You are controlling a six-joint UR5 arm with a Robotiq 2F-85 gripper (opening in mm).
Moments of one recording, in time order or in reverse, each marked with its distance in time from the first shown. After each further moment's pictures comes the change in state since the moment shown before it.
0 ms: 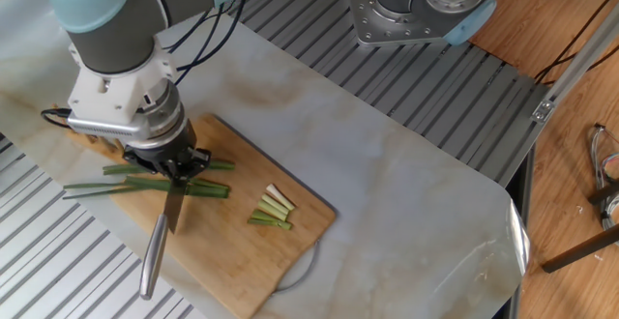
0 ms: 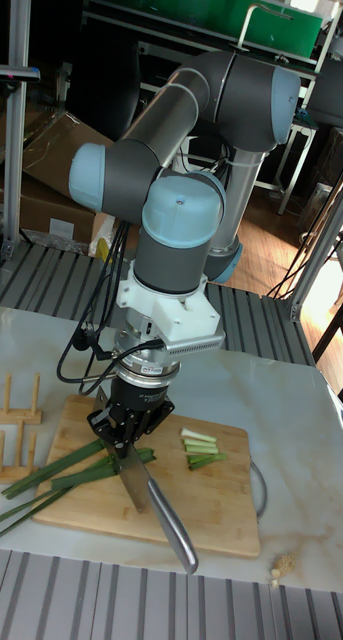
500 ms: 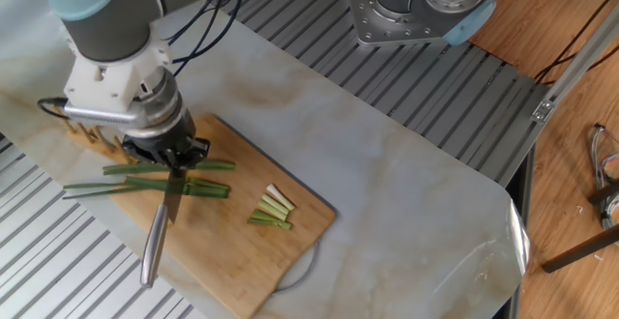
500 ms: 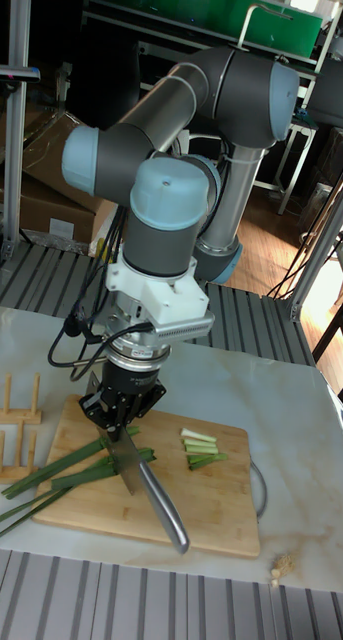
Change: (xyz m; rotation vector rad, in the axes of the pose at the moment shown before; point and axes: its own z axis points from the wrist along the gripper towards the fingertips) arm 0.021 -0.004 -0.010 -0.012 0.014 -0.015
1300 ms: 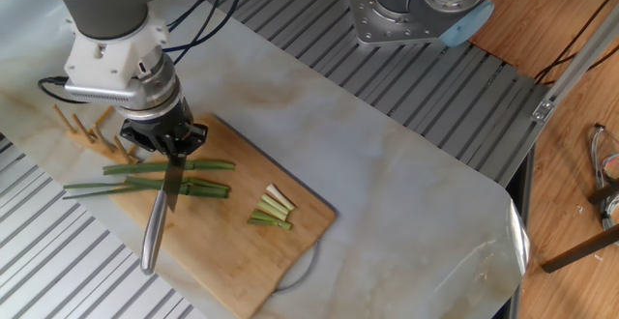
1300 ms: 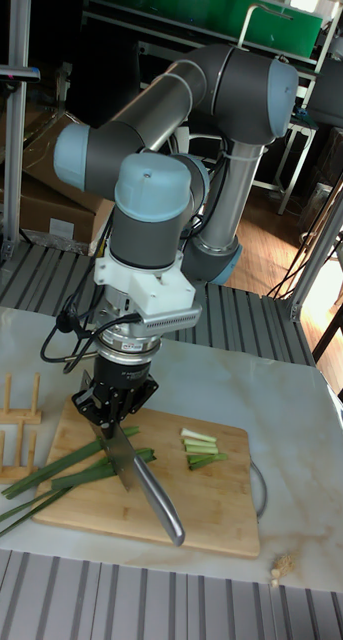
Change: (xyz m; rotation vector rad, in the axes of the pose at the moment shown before) arm 0.008 -0.004 0.003 -0.005 -0.035 -0.021
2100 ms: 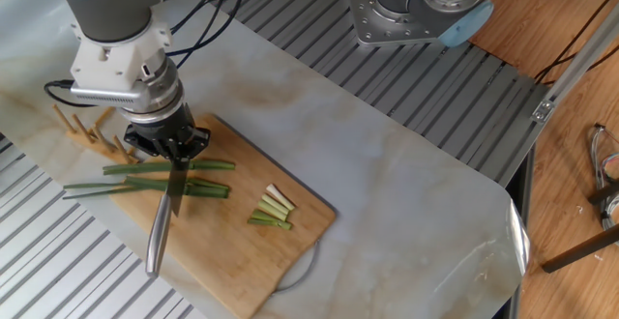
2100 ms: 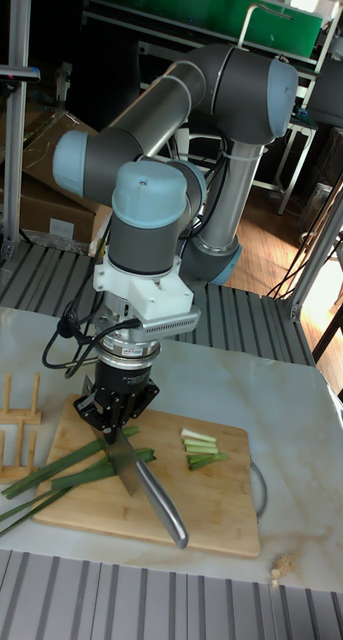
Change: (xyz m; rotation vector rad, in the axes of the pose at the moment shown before) arm -0.003 0.003 0.009 -0.009 -0.018 -0.005
